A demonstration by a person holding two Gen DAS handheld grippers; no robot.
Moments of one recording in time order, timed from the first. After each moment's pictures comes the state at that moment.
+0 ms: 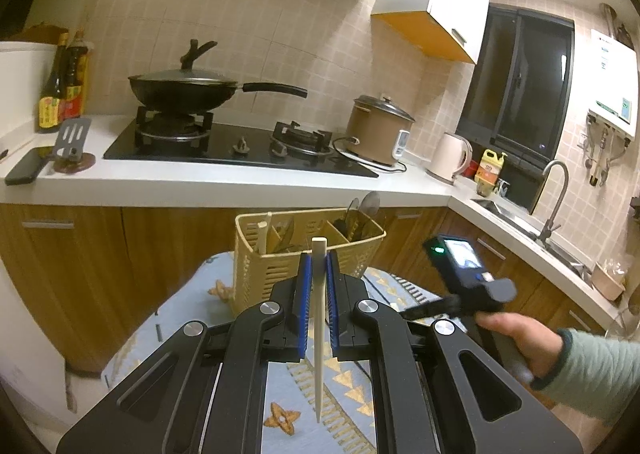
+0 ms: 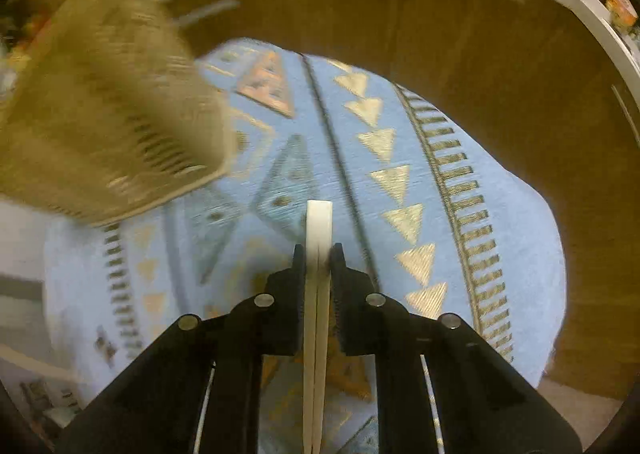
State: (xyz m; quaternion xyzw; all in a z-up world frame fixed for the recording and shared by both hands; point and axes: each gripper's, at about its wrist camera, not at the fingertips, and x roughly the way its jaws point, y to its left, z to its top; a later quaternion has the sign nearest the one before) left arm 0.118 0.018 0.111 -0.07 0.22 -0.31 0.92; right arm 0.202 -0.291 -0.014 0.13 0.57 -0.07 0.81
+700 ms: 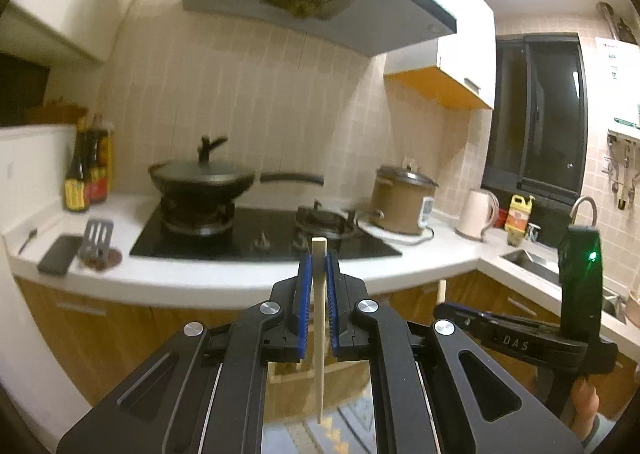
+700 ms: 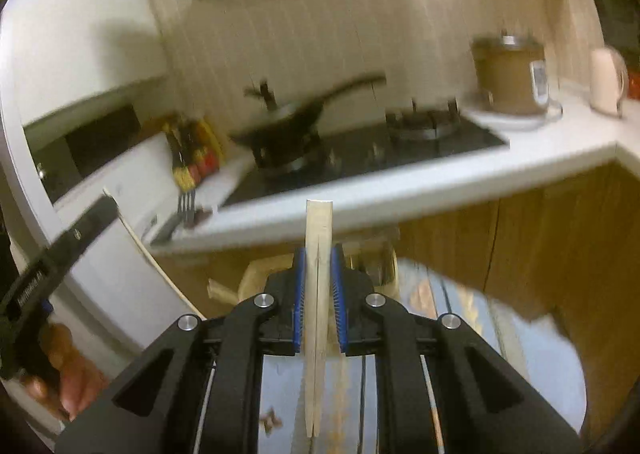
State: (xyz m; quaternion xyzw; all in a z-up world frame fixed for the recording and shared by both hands) left arm 0.125 -0.013 0.209 -0.06 0.11 -0.24 0.96; right arm 0.146 -0.242 0.173 0.15 0.23 0.08 0.96
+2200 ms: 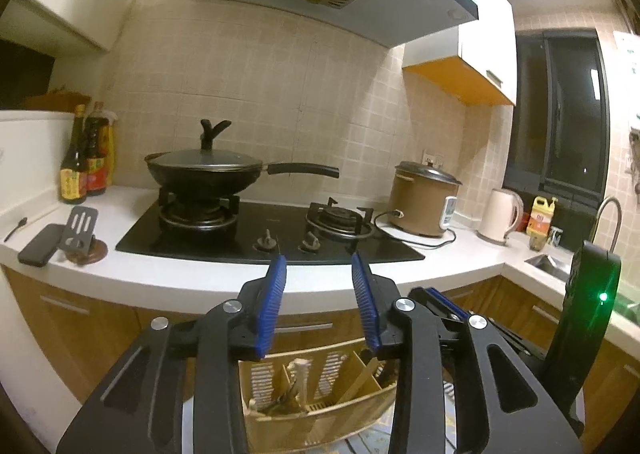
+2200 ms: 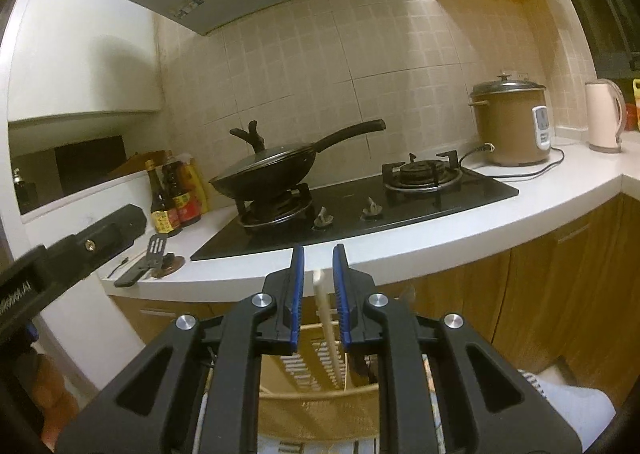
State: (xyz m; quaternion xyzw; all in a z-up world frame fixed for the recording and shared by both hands) left arm 0.181 -0.042 0.170 -0.08 0.12 -0.21 0.97; right arm 0.211 -0.231 0.128 0.13 0.13 0.05 0.98
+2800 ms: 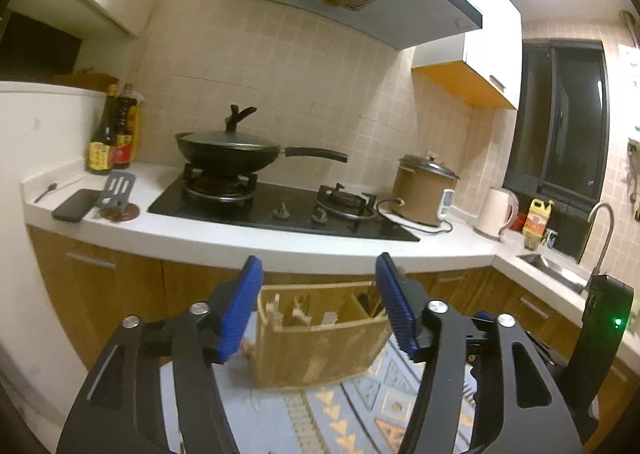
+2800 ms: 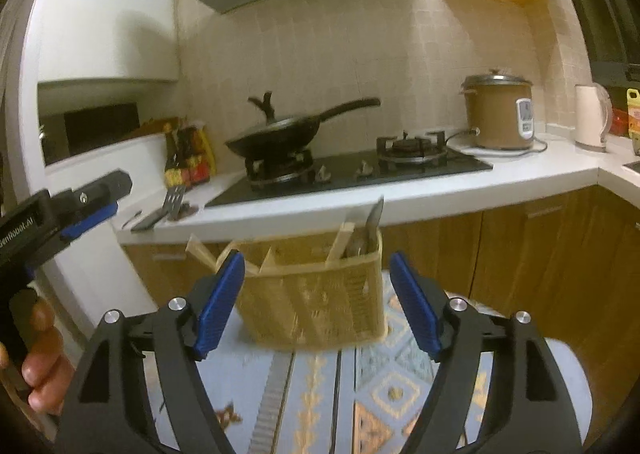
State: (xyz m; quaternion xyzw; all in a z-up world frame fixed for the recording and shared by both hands) left arm 0.096 -0.009 0.147 -0.09 0.13 -0.19 0.97; right arm 0.103 -0.224 0.096 0.09 0.17 0.06 0.98
